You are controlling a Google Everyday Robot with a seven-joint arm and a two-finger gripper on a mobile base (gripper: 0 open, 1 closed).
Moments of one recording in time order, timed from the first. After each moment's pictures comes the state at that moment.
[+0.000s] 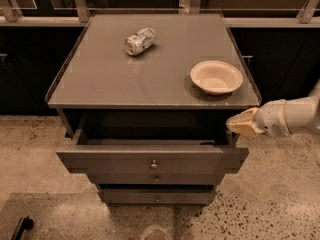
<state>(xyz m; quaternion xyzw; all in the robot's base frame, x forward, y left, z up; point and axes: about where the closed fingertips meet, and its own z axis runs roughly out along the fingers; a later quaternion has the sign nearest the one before) 0.539 -0.237 0.759 -0.42 0.80 0.20 0.38</state>
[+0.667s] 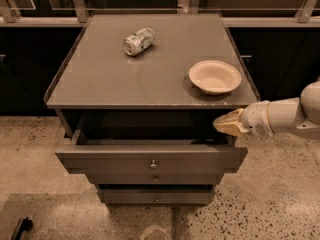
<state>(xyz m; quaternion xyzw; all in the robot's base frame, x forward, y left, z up) 0.556 -0.204 0.743 -0.42 0.79 0.23 0.39</state>
